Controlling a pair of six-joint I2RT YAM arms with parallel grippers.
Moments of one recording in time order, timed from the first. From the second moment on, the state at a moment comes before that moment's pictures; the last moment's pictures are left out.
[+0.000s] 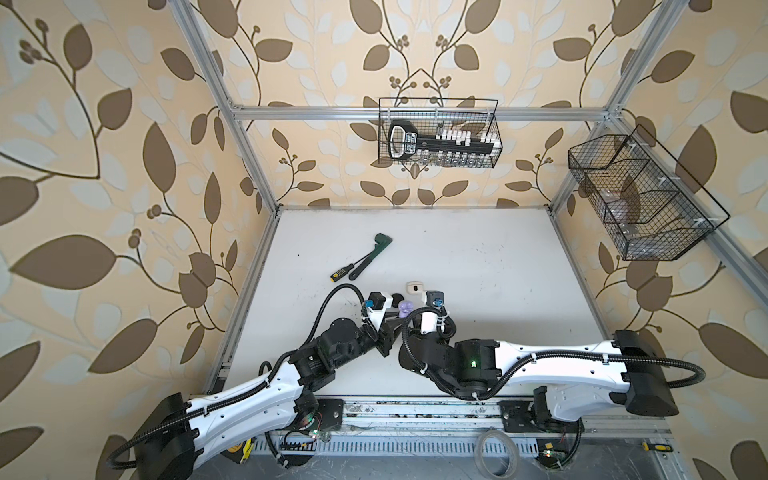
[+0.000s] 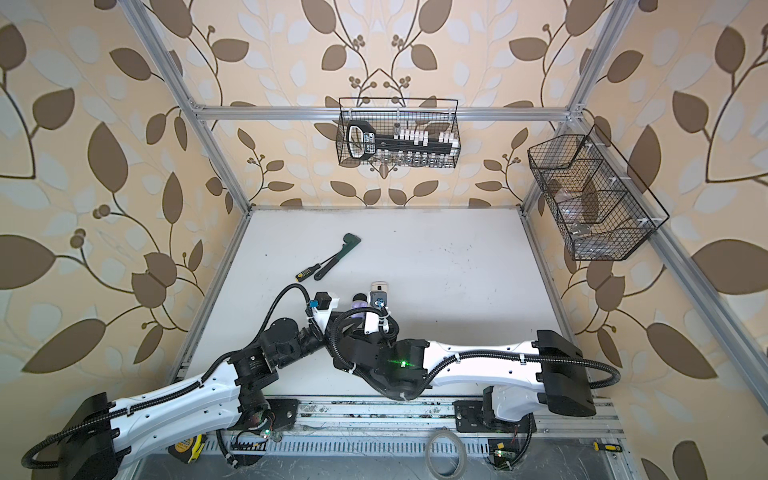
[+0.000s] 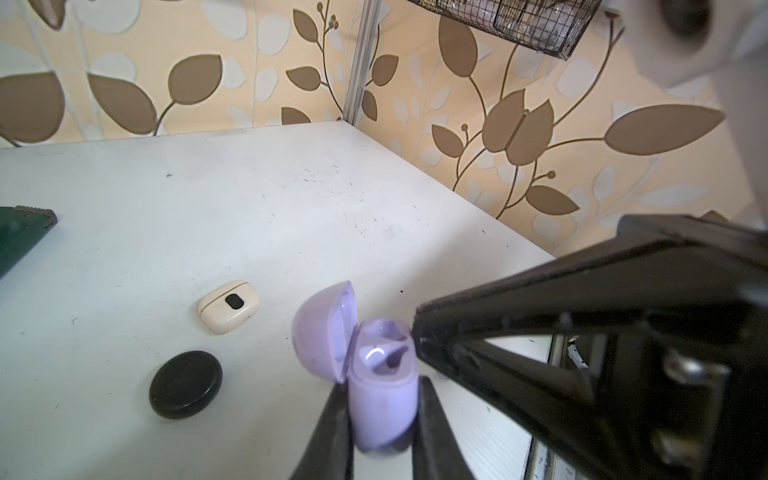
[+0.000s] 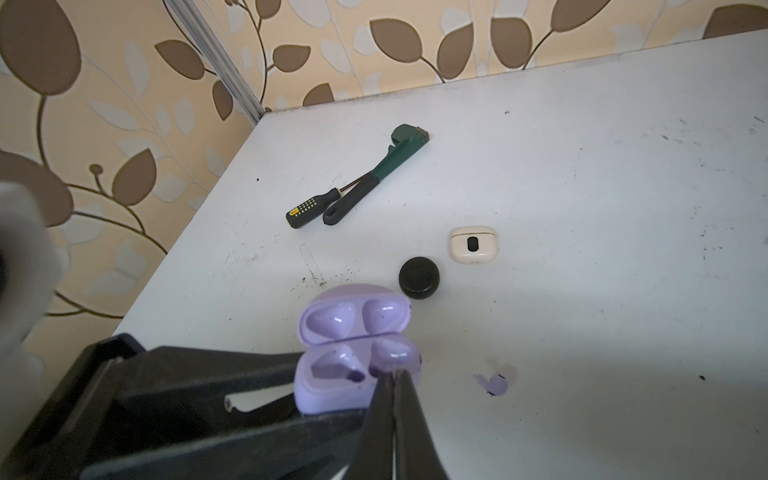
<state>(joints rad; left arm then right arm) -0.89 0.76 0.29 0.32 0.07 -0.30 1.39 1.41 1.02 -0.43 0.96 1.01</state>
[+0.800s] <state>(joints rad) -0.25 0.85 0.23 0.50 0.31 -0.34 1.08 1.44 0.98 -0.64 0.50 0.82</state>
